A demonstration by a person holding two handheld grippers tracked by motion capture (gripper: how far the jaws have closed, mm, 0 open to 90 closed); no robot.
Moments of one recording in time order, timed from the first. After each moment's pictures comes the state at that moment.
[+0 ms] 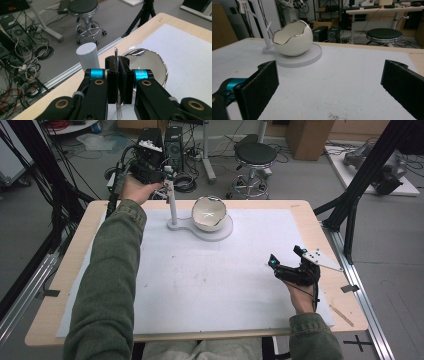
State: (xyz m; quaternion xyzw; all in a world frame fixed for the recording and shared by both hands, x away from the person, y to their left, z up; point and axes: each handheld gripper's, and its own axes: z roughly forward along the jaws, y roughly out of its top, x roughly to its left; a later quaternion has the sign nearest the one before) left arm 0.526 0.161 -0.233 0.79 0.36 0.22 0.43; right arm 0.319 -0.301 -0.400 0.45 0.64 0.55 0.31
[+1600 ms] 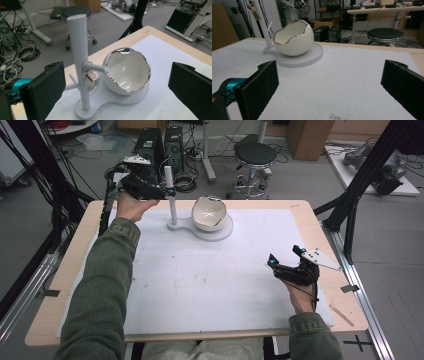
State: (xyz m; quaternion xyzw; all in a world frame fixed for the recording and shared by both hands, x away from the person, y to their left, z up) left arm 0.491 0.183 -0.261 0.76 0.38 0.19 0.50; right arm 0.321 -0.299 -0.400 0.45 0.64 0.55 0.30
